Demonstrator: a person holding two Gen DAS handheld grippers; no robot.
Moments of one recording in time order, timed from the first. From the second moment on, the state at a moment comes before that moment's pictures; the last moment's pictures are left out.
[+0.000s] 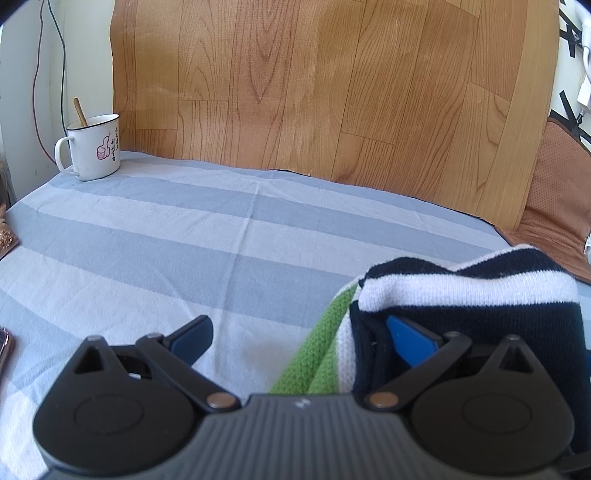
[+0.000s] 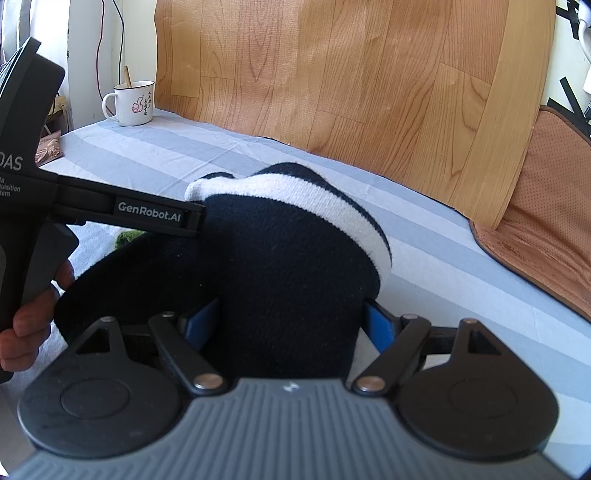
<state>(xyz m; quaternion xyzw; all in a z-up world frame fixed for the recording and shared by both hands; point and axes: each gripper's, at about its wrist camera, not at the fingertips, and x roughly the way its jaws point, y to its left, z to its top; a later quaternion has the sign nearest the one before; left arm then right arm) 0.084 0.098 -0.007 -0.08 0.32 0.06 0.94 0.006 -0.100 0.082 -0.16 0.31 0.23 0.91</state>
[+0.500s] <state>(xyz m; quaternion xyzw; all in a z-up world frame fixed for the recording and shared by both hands) 0.084 0.093 -0.008 -0.07 0.32 0.07 0.94 0.005 -0.096 0.081 -0.16 0.31 0.23 0.91</state>
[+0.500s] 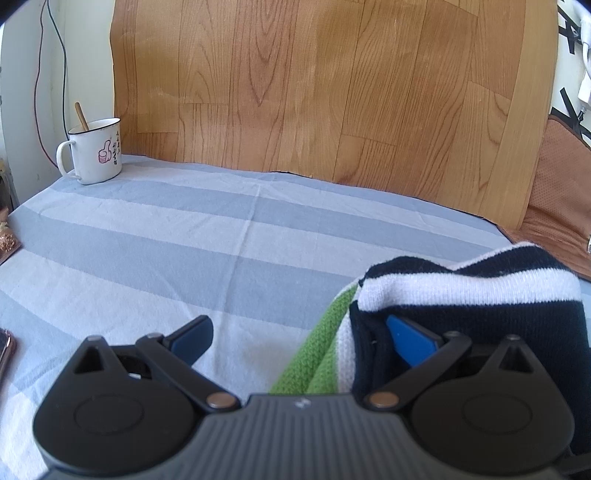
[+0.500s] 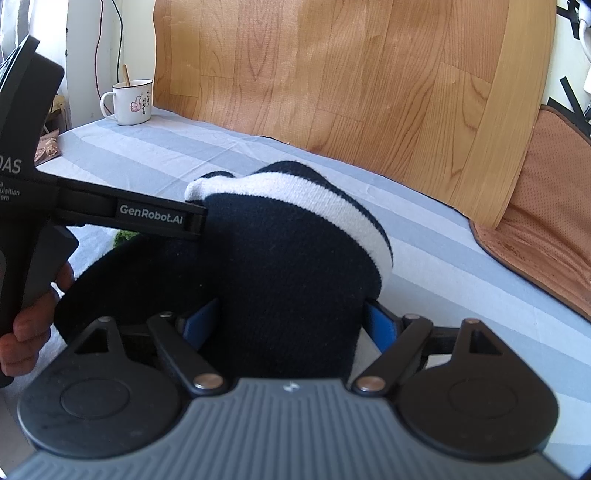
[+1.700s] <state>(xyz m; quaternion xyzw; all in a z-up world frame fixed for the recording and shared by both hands) 0.037 0.096 -0.007 -0.11 0.37 0.01 0.92 -0.010 -0.100 0.084 -0.18 0.29 0.22 0.91</state>
